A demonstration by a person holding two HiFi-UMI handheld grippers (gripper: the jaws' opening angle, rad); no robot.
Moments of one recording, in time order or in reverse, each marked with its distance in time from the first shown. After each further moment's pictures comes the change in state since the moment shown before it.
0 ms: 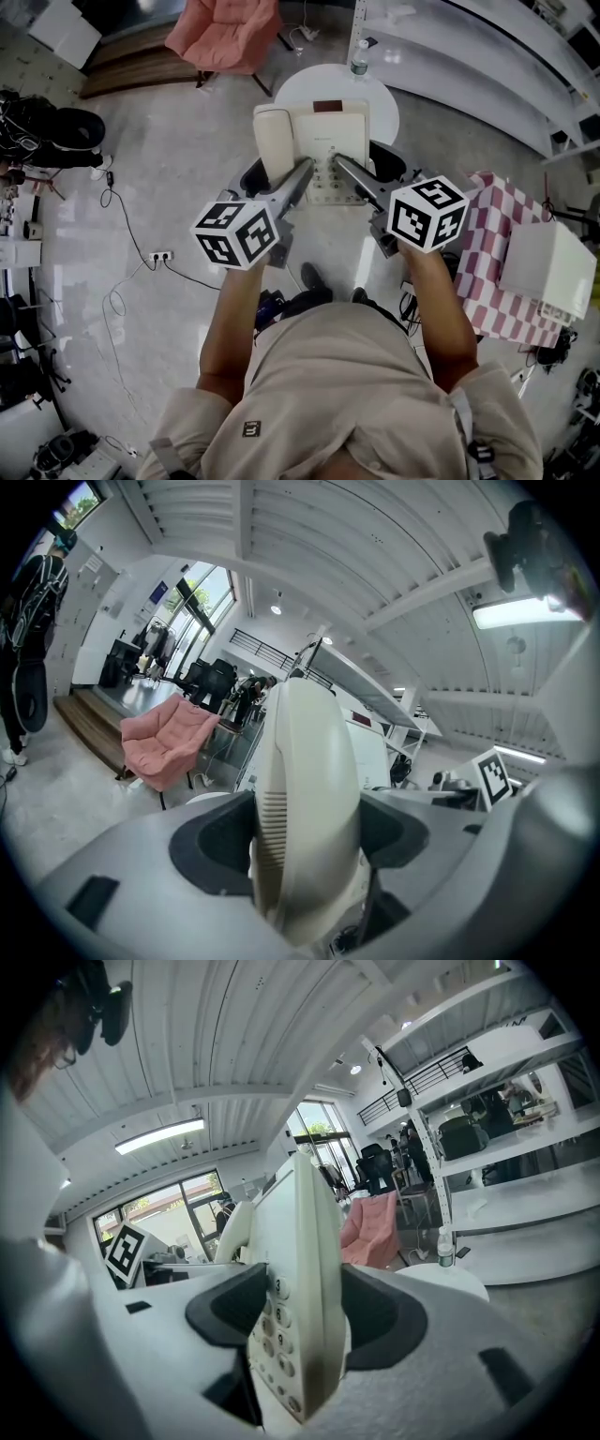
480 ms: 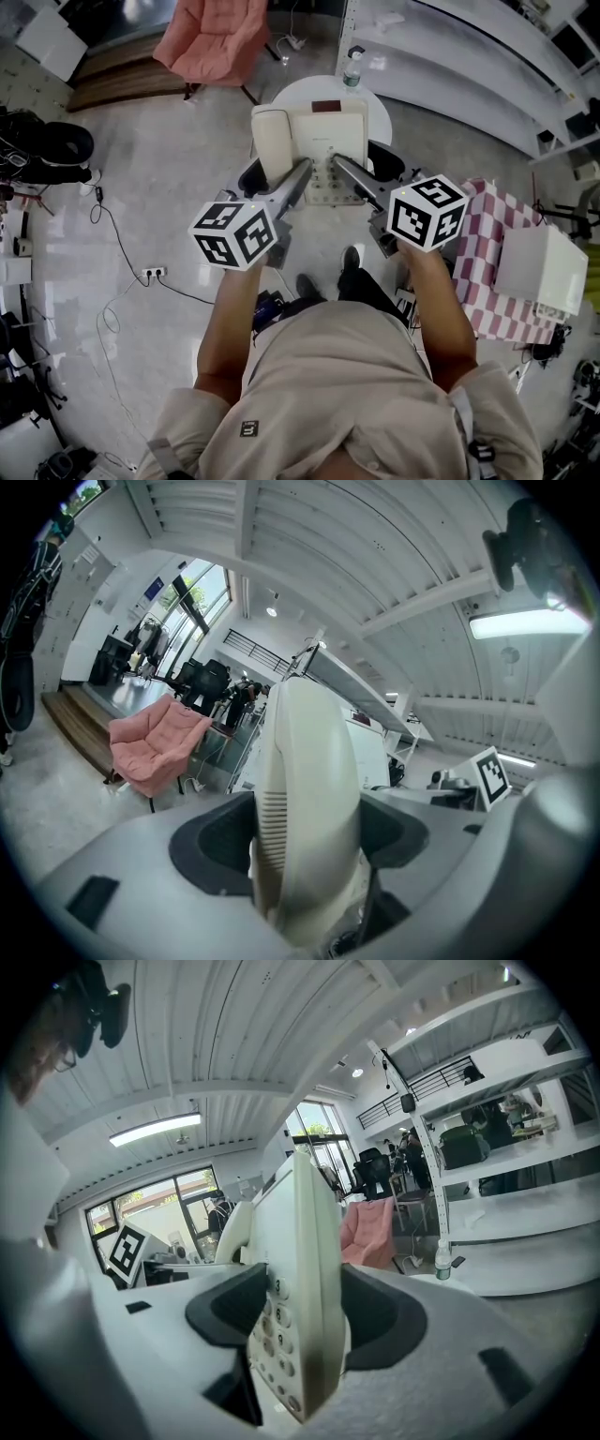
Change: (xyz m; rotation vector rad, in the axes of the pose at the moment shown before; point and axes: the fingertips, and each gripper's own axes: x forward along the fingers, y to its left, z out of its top) left arm 0.014 0.017 0.018 0.001 -0.025 -0.055; right arm 0.020 -0.004 0.018 -0.034 -0.006 -0.037
